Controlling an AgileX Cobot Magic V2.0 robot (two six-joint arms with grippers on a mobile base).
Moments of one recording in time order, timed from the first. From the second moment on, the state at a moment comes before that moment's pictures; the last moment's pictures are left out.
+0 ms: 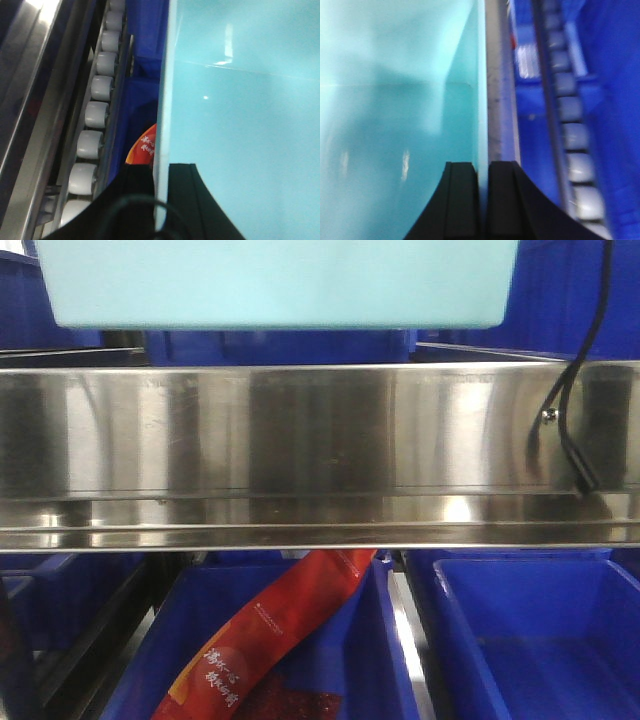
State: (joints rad) left arm -0.36 1.70 -1.74 0.33 1.03 -0.59; right arm 0.36 1.72 -1.76 -0.30 0.99 0.55
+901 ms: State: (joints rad) left arm -0.50 1.48 -1.52 0.52 0.97 -0.77; right arm 0.44 1.47 -1.51 -0.42 0.91 0.65
